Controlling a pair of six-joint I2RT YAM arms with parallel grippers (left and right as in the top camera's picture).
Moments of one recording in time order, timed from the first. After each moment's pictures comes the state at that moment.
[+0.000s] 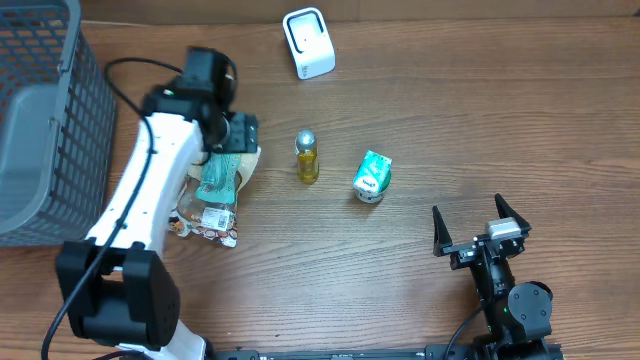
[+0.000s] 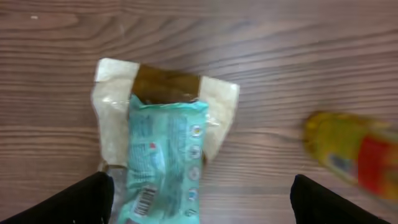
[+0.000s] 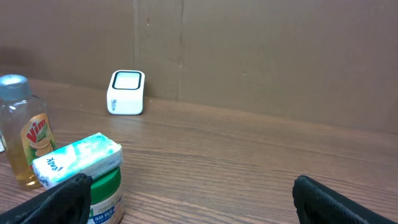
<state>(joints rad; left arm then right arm) -0.11 1.76 1.52 -1.00 -0.01 -0.17 0.18 0.01 0.02 -0.03 0.01 -0.09</state>
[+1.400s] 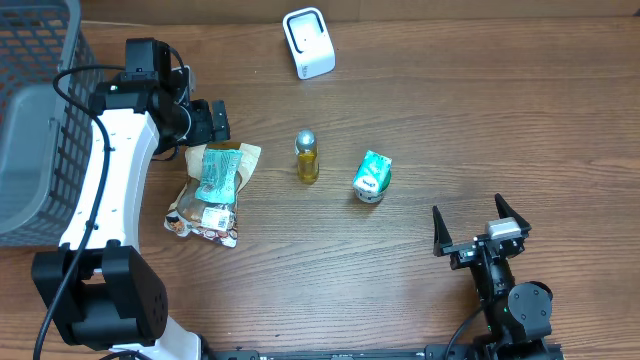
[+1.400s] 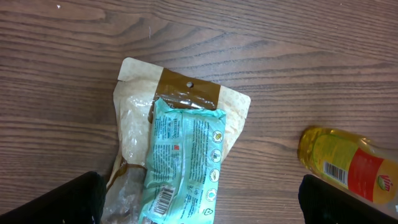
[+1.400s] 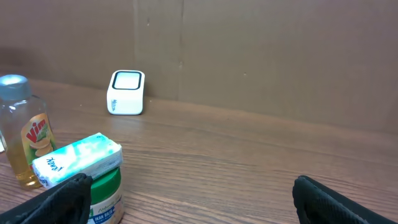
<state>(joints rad) 0.04 1.76 1.55 -1.02 0.13 -0.16 0.18 0.01 0.02 -0.03 0.01 -0.09</state>
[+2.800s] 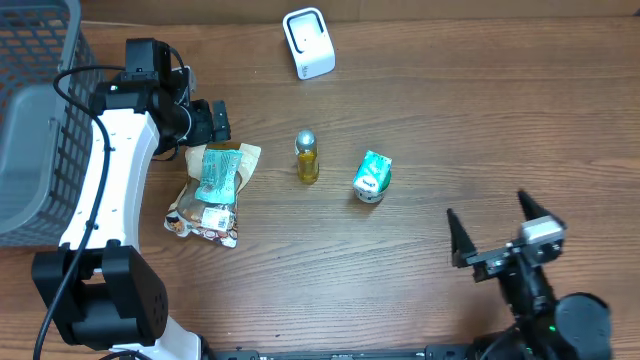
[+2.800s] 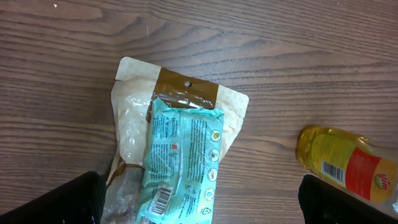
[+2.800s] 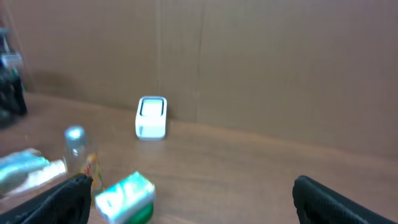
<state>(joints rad) 0.04 1.76 1.55 -1.02 0.14 -0.16 0.18 0.15 0.49 -0.38 -0.07 -0.06</state>
